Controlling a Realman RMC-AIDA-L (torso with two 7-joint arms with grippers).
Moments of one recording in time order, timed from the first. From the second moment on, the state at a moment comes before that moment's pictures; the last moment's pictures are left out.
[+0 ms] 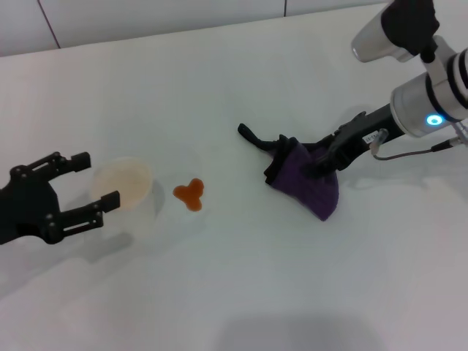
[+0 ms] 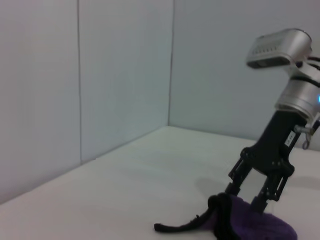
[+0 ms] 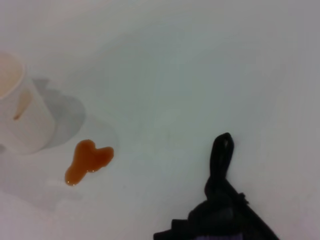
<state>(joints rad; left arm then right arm) -0.34 -2.06 0.76 0.71 1.82 1.59 -1.16 0.58 2.01 -1.35 -1.10 -2.31 -1.26 2.32</state>
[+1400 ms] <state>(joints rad) -0.36 -2.07 0.76 0.70 1.85 1.55 -1.13 0.69 2.02 -1.41 -1.00 -2.30 -1.25 2.39</state>
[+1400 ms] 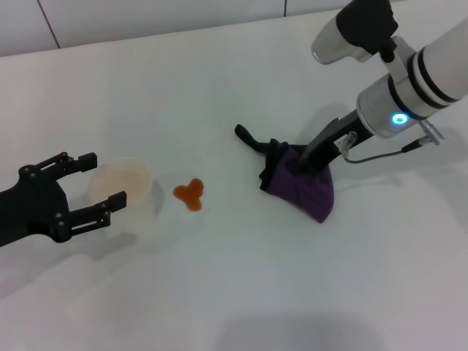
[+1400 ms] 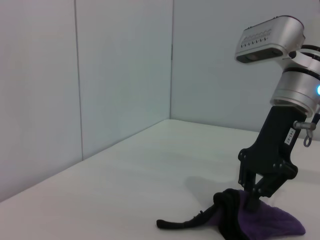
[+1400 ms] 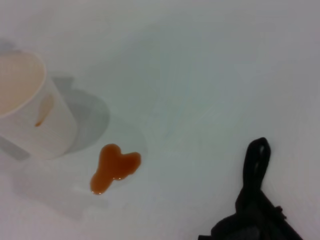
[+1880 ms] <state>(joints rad) -0.36 -2.07 0.79 0.70 1.85 1.56 -1.14 0.72 2.02 -1.55 -1.05 -2.28 -1.23 2.38</state>
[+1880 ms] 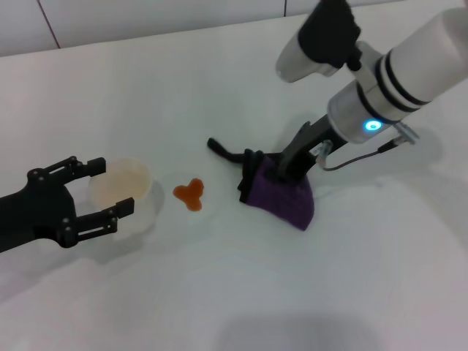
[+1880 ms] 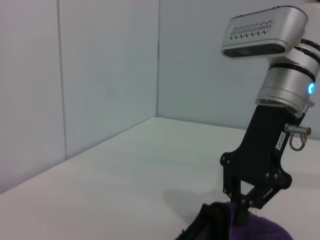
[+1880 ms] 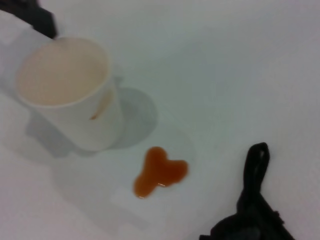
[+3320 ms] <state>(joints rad) -0.37 -2.07 0.83 0.70 1.85 1.58 -1.14 0.89 2.03 -1.82 -0.95 -2.11 -1.08 2.36</state>
